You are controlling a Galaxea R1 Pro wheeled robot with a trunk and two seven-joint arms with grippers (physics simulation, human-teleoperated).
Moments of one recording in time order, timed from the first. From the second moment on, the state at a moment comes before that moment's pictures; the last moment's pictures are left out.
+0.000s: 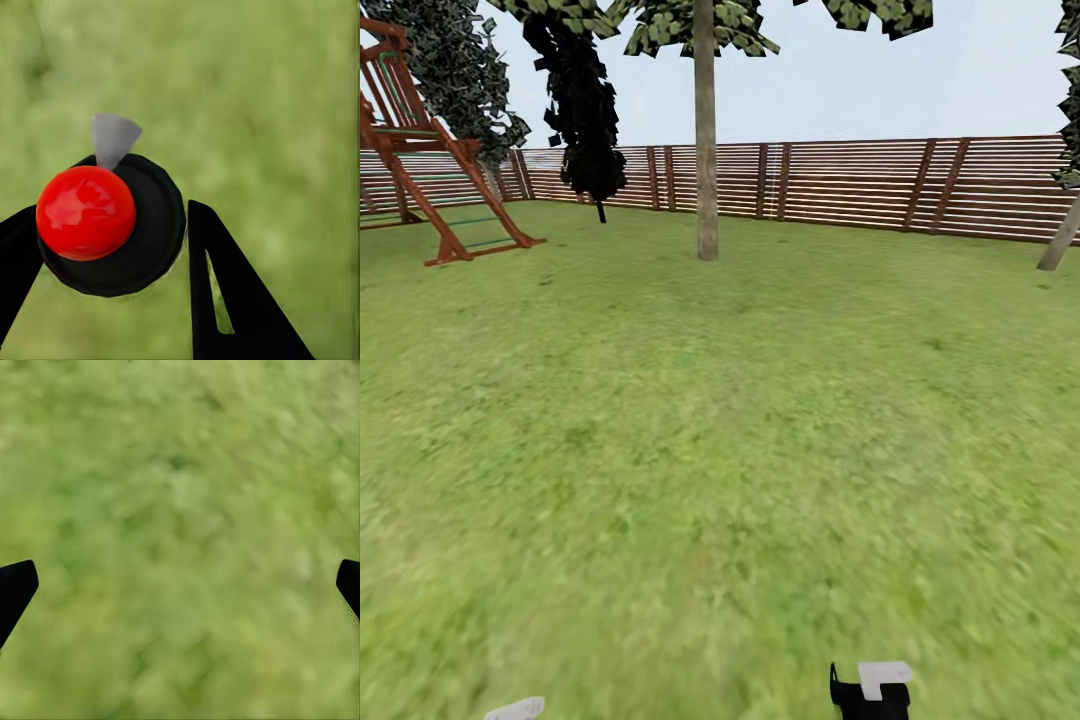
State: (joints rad) left arm -0.39 0.16 -0.28 -0.03 0.55 -0.27 -0.01; right arm -0.37 0.03 -0.14 -0.17 0.29 -0.49 -0.26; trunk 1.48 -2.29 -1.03
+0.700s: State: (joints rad) left arm -0.39 0.16 -0.28 -0.03 0.55 -0.27 -0.01; right arm -0.37 0.03 -0.14 -0.17 0.29 -0.49 -0.26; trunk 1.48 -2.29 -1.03
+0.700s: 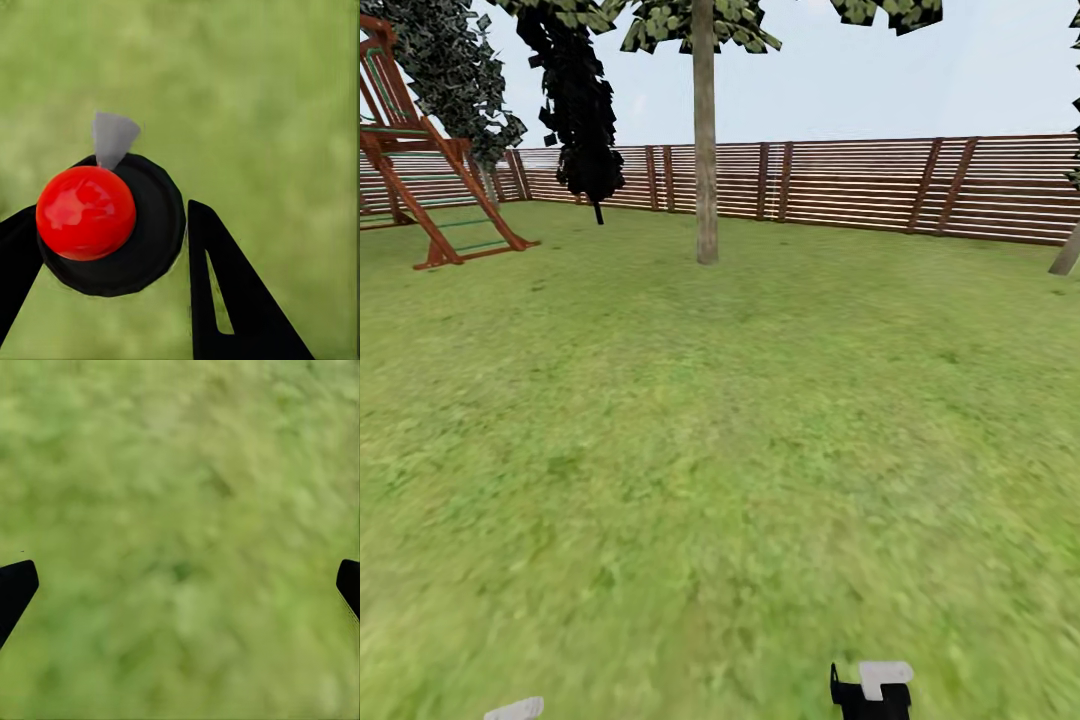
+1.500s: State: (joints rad) left arm -0.39 0.16 -0.28 -0.04 0.55 -0.27 -0.01; right arm -0.37 0.03 -0.14 -0.17 0.29 -0.49 -0.26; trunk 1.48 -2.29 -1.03
